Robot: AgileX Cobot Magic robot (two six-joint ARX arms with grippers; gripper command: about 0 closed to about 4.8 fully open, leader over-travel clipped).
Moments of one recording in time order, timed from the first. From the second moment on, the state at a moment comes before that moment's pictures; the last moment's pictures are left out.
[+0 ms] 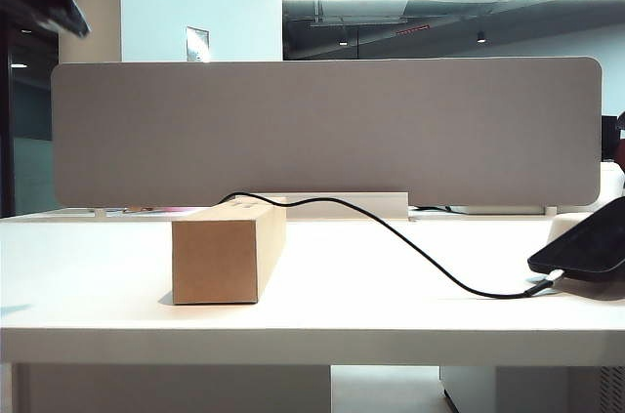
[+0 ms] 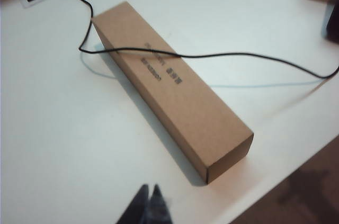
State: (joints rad) left arm -0.39 0.83 0.79 -0.48 0.13 0.20; right arm -0.06 0.00 0.01 0.02 0.11 0.21
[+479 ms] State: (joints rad) left arm -0.39 0.55 0.68 -0.33 0.06 0.15; right arm -0.06 0.00 0.01 0.01 0.08 0.19
